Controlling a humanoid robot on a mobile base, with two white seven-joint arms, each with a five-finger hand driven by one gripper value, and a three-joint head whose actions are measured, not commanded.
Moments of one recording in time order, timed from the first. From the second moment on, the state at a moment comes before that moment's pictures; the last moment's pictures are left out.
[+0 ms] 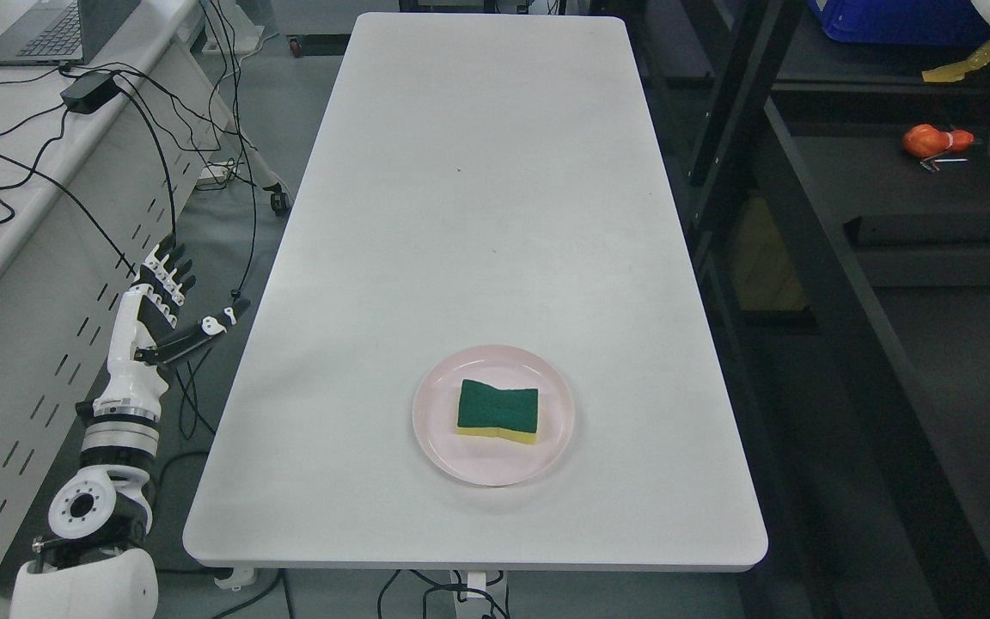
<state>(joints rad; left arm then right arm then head) -0.32 0.11 0.24 -1.38 0.15 -0.08 -0.16 -0.07 0.00 -0.21 0.00 -0.11 0.08 -0.07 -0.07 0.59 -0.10</state>
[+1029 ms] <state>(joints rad) -0.40 0.27 0.10 -1.40 -0.09 -0.35 -0.25 -0.07 0.00 -0.21 0.00 -0.11 0.08 -0.07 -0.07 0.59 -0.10</state>
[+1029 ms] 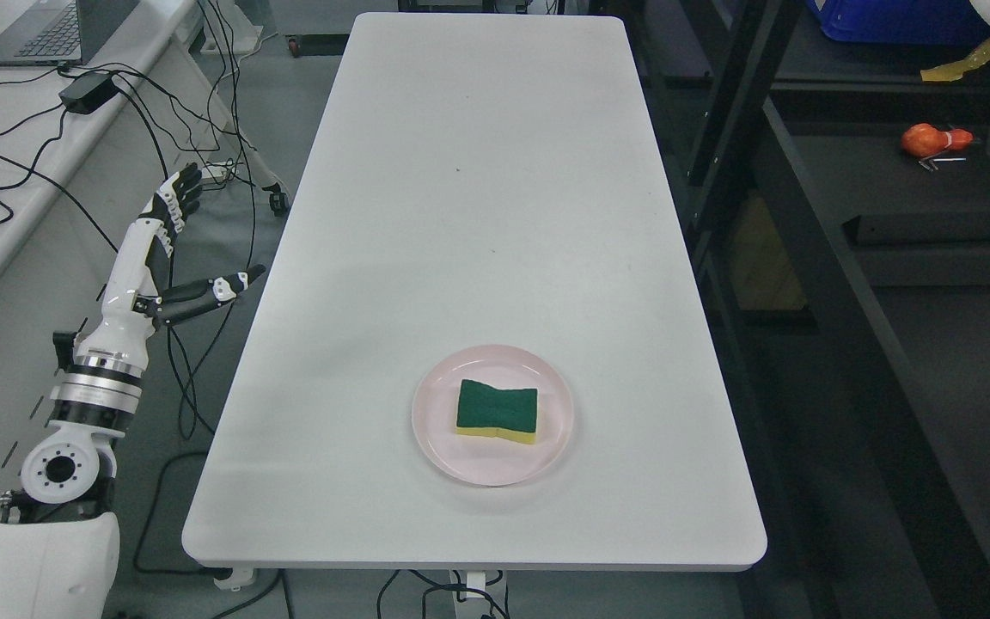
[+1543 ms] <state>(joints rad) -0.59 0.35 -0.15 -1.38 -0.70 -0.59 -0.31 -0.07 0.00 -0.21 0.00 -0.11 0.08 -0.07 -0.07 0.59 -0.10</state>
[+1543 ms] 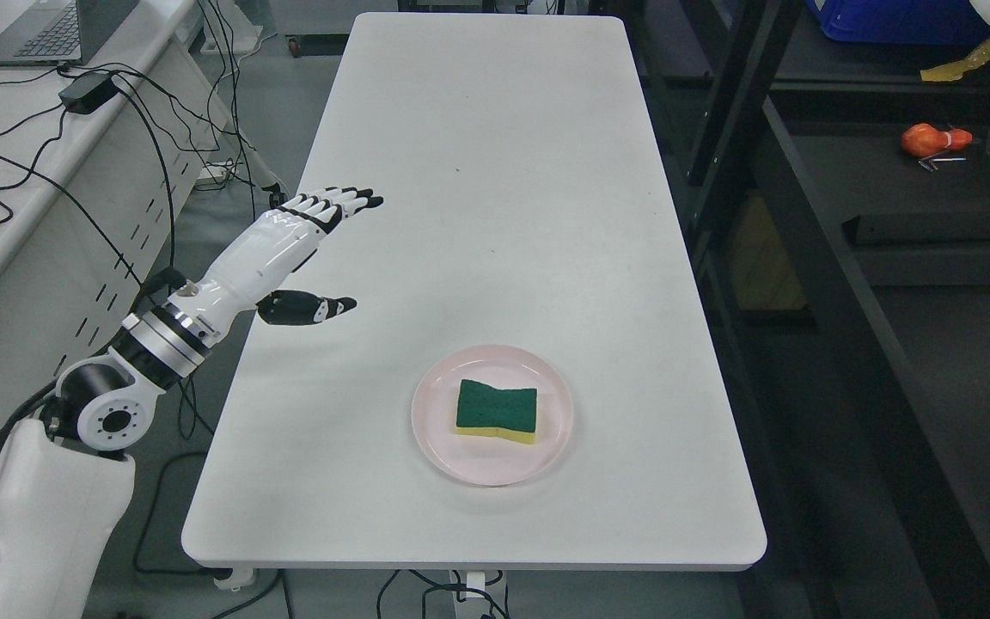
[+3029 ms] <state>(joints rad) -0.82 0.29 -0.66 -1.45 -1.04 -0.66 -0.65 -0.07 0.00 -0.21 0.00 -0.11 0.08 -0.07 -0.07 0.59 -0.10</state>
